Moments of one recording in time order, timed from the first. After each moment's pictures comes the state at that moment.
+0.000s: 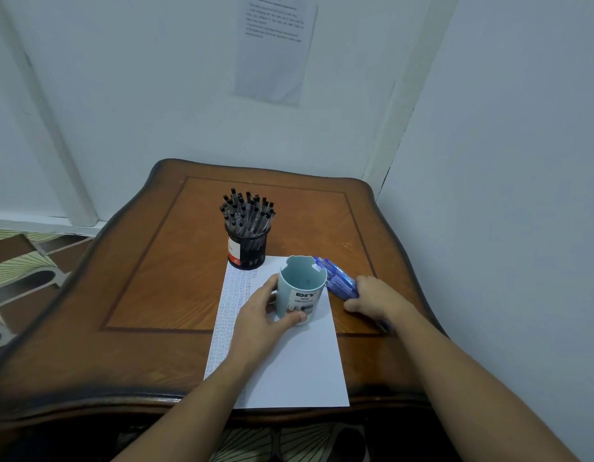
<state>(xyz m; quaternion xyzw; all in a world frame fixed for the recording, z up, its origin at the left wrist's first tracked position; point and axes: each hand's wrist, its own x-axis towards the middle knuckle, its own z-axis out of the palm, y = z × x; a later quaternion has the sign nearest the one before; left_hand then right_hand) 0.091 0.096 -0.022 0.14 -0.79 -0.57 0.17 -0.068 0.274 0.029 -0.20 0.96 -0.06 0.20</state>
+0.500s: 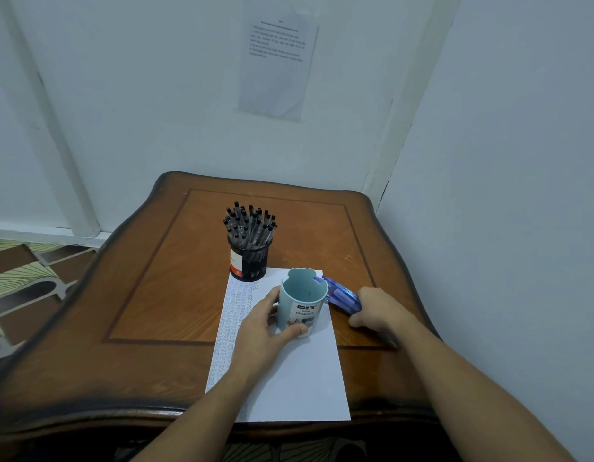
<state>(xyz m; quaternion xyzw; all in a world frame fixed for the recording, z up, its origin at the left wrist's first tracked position) 0.092 0.096 -0.019 0.14 -0.79 -0.58 0.17 -0.062 0.274 0.043 -0.20 0.95 -0.07 0.22</state>
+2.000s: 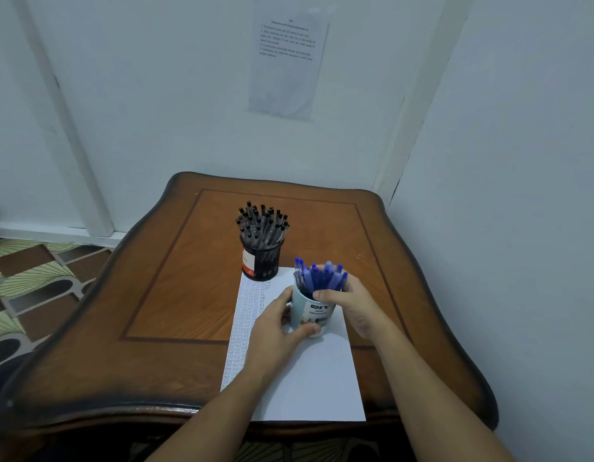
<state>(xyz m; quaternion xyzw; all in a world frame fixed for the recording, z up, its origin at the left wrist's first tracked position) 0.089 0.095 -0.022 0.12 -0.79 -0.58 0.18 -0.020 0.223 0.036 -0.25 0.71 -0.62 0.24</state>
